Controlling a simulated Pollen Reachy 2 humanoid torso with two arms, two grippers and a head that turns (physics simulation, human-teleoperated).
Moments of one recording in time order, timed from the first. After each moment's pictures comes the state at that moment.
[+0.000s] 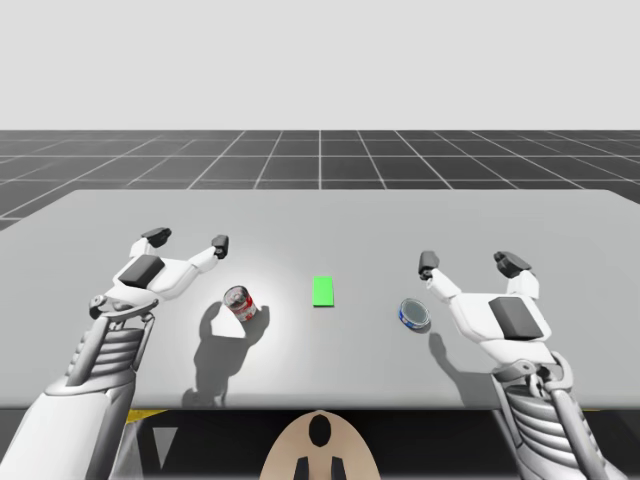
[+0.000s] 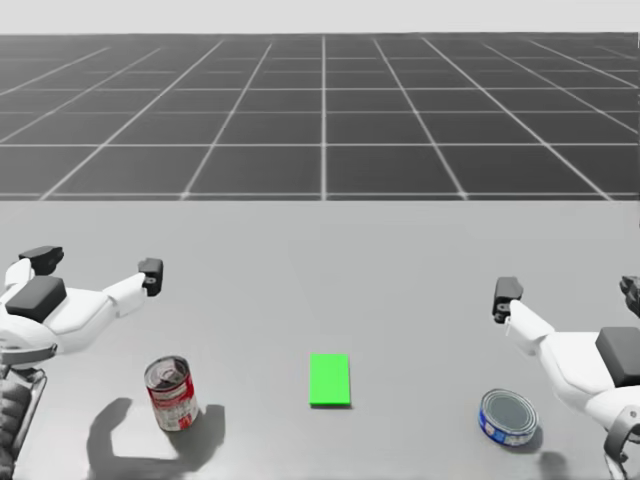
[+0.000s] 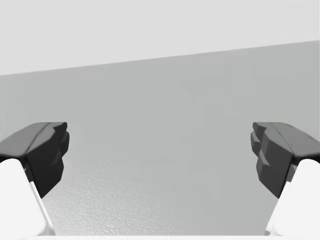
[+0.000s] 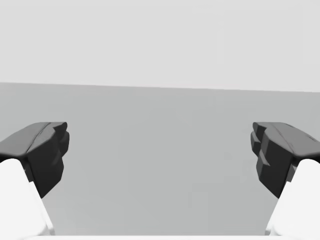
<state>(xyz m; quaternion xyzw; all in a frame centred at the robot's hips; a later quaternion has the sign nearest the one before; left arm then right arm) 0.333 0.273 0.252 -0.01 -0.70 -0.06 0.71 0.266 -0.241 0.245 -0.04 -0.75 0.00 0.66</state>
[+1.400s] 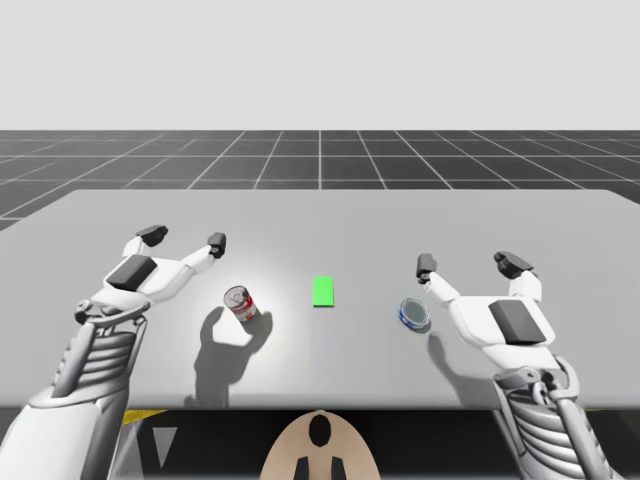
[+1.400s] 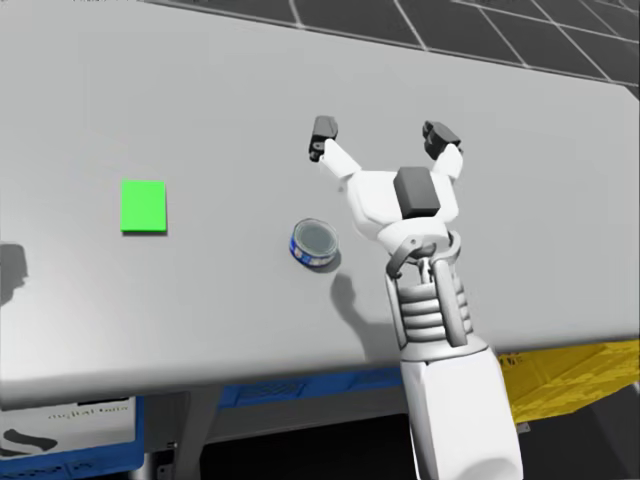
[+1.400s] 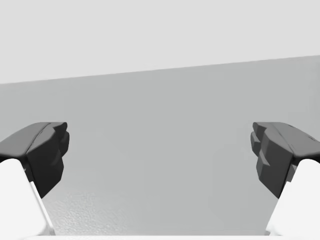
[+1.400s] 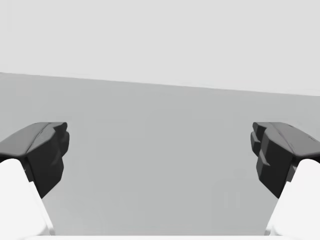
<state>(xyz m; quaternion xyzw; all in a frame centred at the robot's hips) 0.323 0.272 0.263 -0.03 -0.71 -0.06 0.70 0.259 -0.235 0.250 -0.05 -0.75 0.02 0.66</state>
